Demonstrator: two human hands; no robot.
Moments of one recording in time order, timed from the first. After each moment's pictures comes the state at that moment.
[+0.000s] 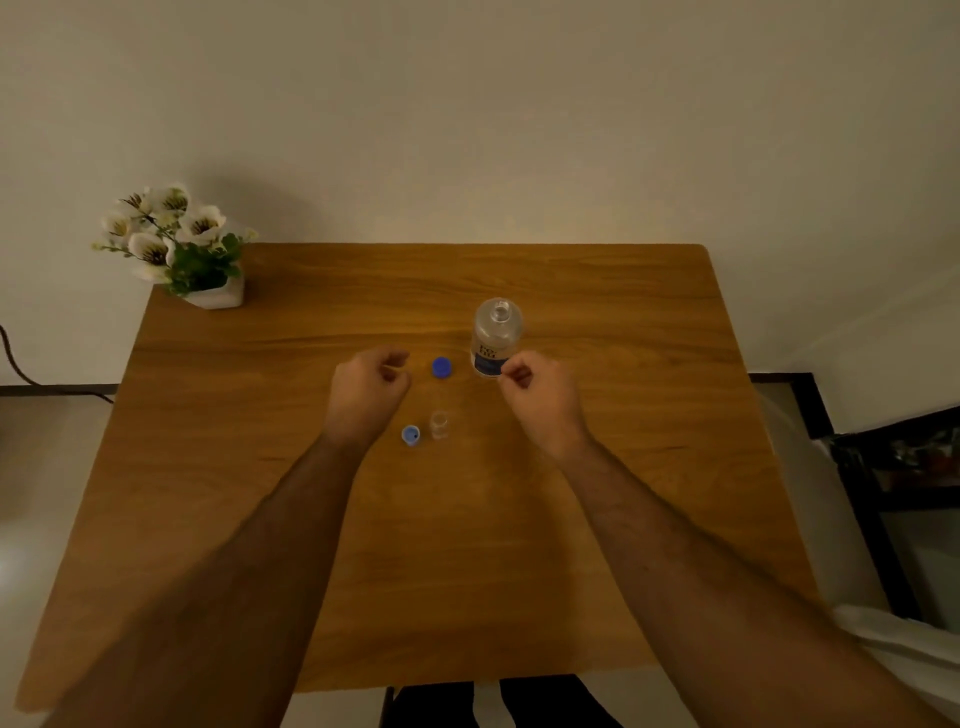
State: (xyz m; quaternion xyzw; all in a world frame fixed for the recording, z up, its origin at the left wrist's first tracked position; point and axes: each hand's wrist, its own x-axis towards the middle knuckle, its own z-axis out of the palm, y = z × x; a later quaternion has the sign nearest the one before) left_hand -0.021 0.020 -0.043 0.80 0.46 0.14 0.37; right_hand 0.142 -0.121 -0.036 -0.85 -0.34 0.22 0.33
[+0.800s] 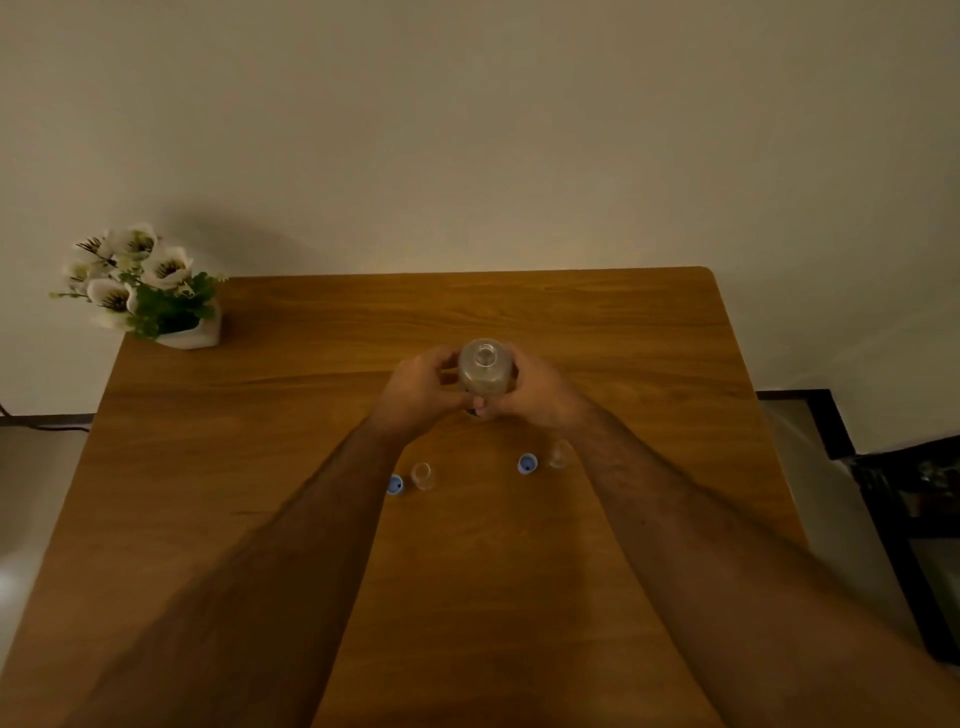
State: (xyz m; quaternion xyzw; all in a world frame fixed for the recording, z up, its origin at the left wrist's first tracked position) left_hand 0.074 0.030 -0.038 0.77 0.36 0.05 0.52; right_hand 0.221 -0.072 -0.055 -0.75 -0.38 0.42 0.34
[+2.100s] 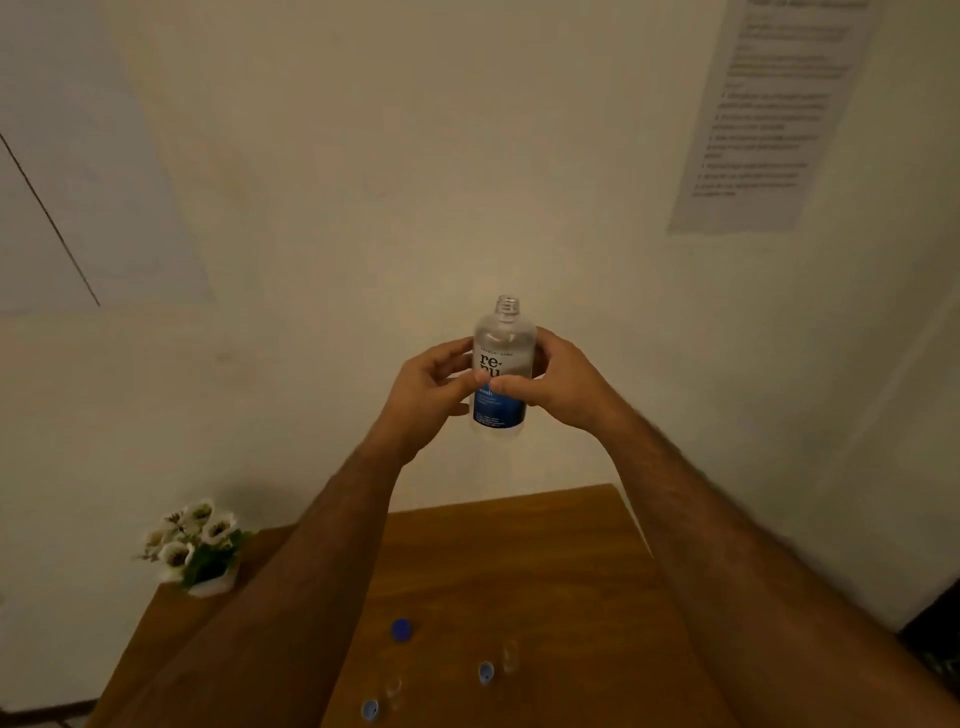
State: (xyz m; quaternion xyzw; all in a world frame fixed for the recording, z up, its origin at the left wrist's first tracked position) left_hand 0.143 0.000 0.283 0.75 0.16 0.29 0.57; right_hand 0.297 -0.120 0.285 -0.68 -0.49 0.18 0.52
